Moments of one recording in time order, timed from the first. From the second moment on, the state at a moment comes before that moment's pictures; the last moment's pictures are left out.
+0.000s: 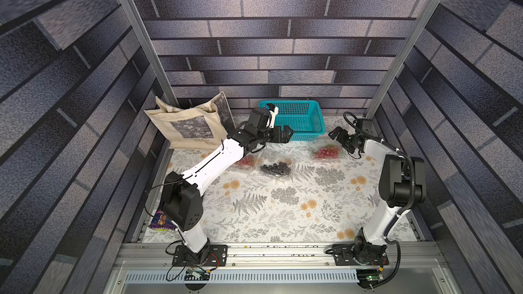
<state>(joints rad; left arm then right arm) -0.56 1.65 1.45 -0.35 0.24 -0.41 -0.05 1.88 1.29 -0.25 -0.33 0.49</state>
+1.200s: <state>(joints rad) 0.04 1.22 0.49 0.19 -0.23 -0.16 0.04 1.25 0.61 -0.09 0.35 0.29</state>
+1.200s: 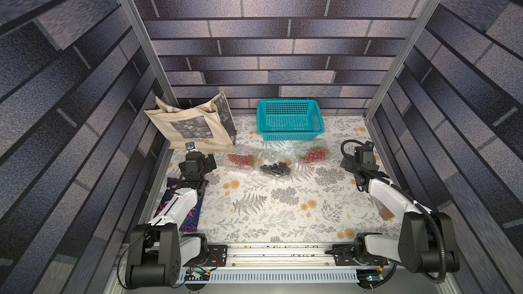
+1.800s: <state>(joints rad) 0.18 1.44 0.38 0.68 -0.07 -0.18 0.05 1.44 0.32 0.70 0.20 0.10</state>
